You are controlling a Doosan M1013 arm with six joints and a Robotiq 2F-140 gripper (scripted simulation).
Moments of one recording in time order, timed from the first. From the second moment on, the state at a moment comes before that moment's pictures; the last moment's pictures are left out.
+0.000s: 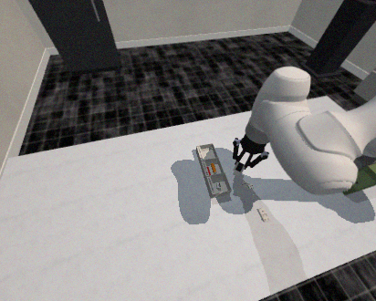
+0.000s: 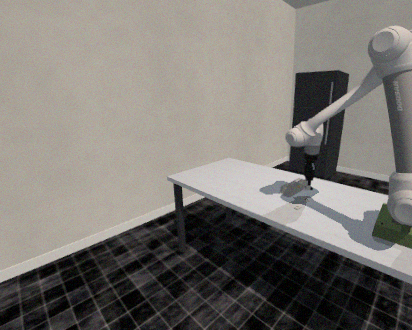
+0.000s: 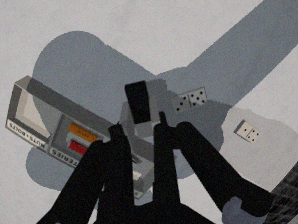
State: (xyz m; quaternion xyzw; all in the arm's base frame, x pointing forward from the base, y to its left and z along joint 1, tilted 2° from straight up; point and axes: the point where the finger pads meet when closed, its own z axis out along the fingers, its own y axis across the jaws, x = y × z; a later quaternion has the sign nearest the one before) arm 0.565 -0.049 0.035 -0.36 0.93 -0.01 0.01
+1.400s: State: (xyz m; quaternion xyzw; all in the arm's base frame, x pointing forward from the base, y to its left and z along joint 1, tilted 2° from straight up) arm 0.661 -0.013 0.058 -0.64 0.76 -0.02 0.01
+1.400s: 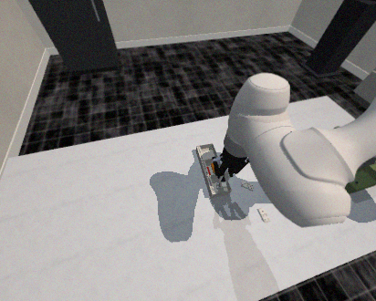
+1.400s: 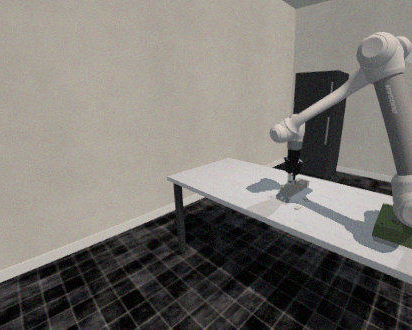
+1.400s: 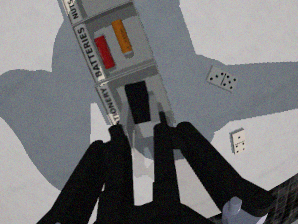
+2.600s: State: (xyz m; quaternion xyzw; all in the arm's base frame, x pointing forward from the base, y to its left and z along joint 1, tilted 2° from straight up) arm 0.662 -0.013 0.029 -0.69 0.72 -0.01 0.01
